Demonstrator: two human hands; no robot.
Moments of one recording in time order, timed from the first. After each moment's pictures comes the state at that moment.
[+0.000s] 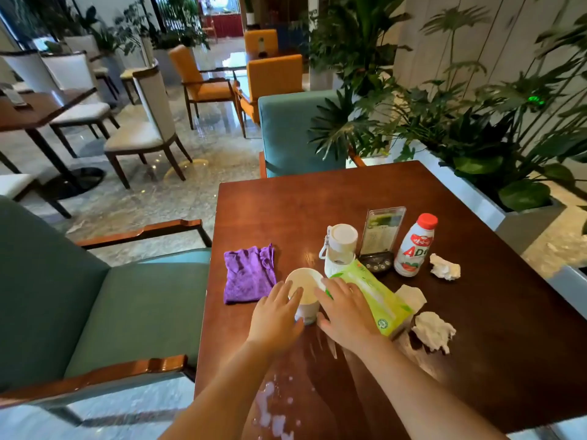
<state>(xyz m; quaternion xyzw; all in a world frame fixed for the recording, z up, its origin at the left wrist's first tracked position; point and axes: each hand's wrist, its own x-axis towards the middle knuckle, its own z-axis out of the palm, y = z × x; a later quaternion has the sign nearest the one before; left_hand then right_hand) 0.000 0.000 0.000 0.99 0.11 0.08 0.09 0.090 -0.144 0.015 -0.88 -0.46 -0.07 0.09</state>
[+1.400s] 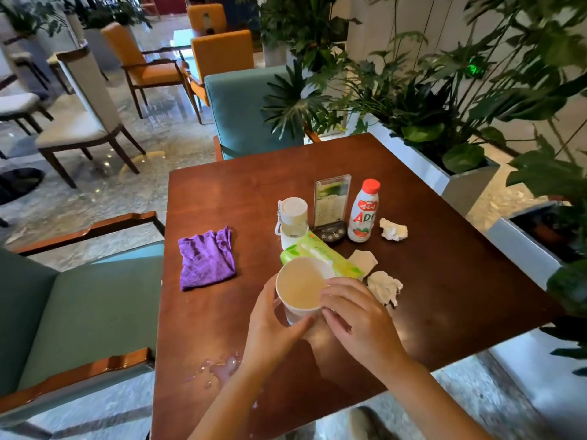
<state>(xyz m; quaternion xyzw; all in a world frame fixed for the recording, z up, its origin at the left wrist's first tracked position) -0.025 -0.109 0.016 0.76 0.11 0.24 0.59 0.043 -0.265 0.049 -0.80 -0.45 -0.20 0.35</state>
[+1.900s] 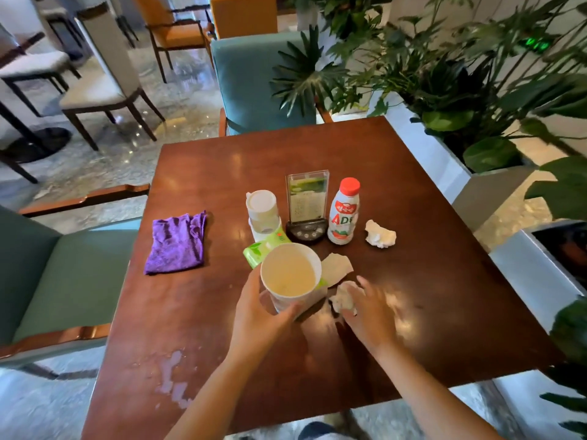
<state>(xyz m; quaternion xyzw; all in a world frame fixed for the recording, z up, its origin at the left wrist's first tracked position) 0.054 -0.182 0.018 0.76 0.21 0.24 0.56 0.189 -0.347 -0.068 -0.94 -0.27 0.09 0.18</state>
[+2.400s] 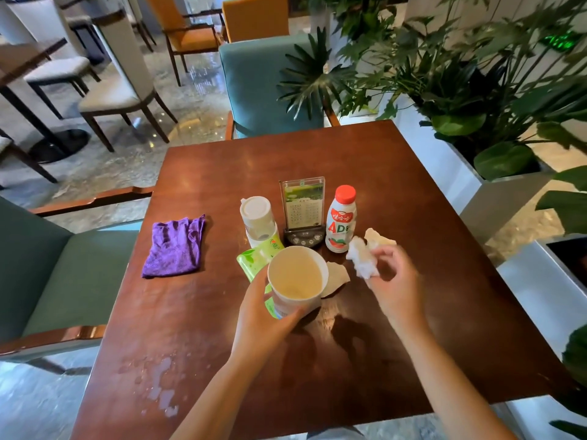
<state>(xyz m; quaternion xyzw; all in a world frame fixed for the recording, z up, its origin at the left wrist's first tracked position) 0.081 -0.202 0.029 0.80 0.24 0.24 0.50 0.232 -0.356 0.023 -0.82 -0.17 0.00 0.54</state>
